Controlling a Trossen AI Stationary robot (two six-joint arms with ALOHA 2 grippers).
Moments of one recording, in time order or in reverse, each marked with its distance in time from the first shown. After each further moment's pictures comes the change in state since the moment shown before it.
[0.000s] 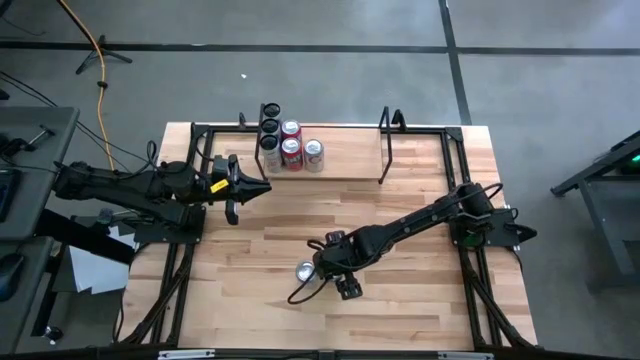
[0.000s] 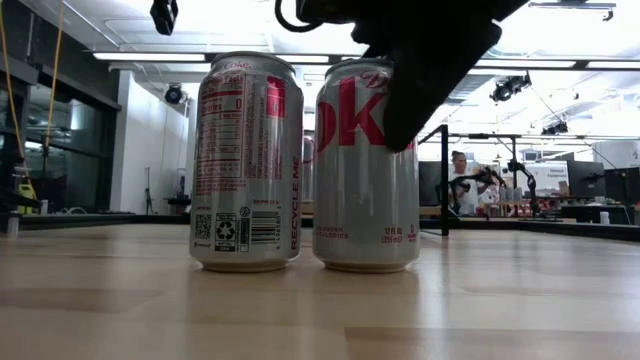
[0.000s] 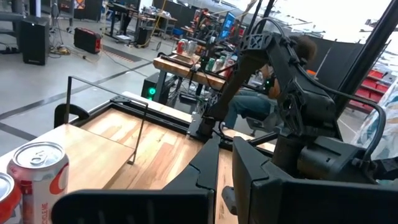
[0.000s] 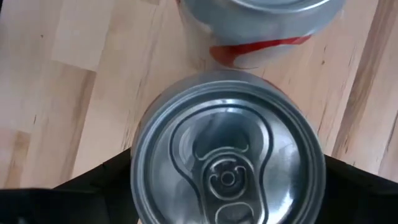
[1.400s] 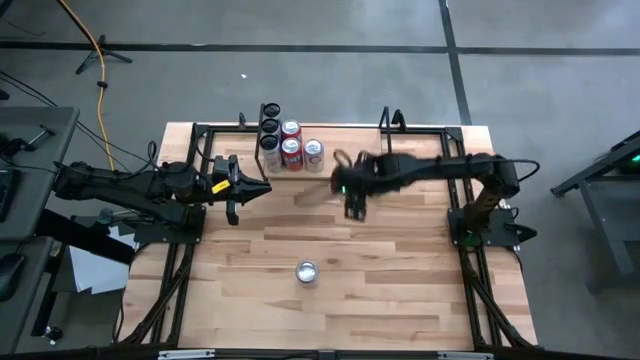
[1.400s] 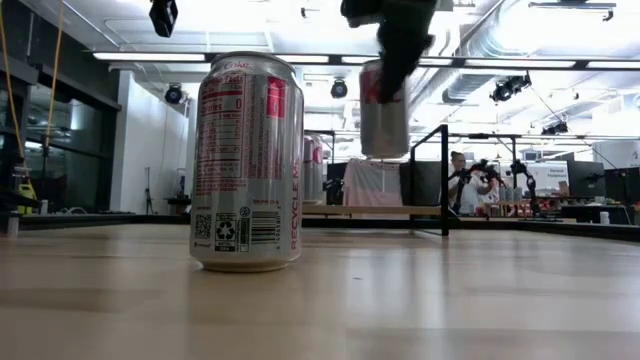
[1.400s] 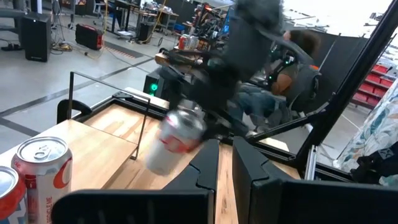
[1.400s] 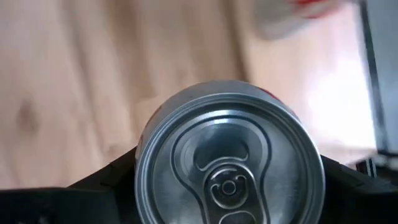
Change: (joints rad) left arm 0.000 -0.001 0.000 -0.023 0.000 0.001; right arm -0.331 -0.272 0.034 -0.336 0.314 0.061
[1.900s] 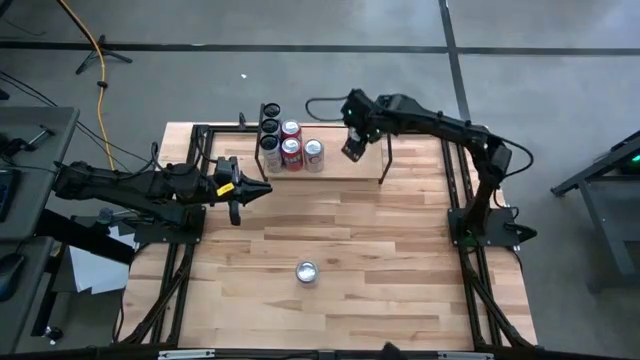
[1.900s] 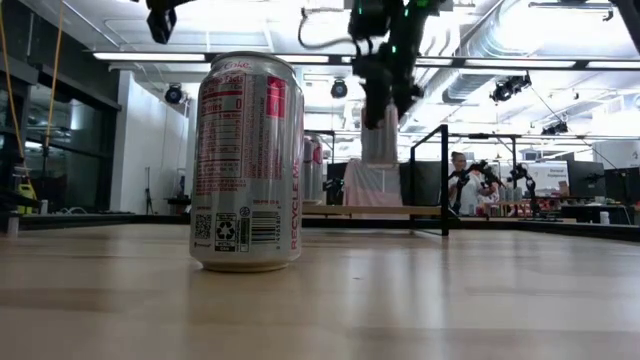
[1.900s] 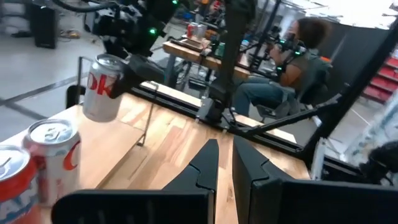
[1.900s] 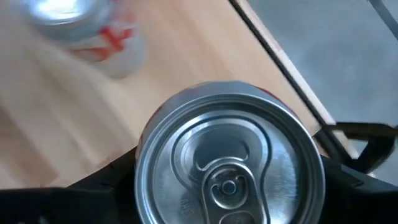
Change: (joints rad) left arm 0.000 0.007 0.000 -0.051 -0.020 -0.029; right arm -0.464 0.061 0.097 0.056 -0.147 0.008
